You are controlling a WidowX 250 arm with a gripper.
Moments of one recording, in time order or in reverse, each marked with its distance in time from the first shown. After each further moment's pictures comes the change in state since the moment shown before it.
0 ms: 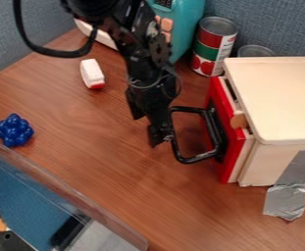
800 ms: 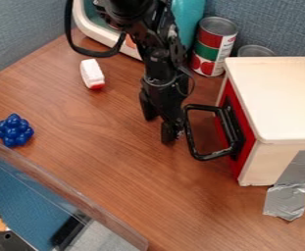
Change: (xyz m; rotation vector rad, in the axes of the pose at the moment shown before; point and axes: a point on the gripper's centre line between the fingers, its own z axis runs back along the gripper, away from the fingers) arm 0.024 0.005 -0.034 -0.051 0.029 0.035
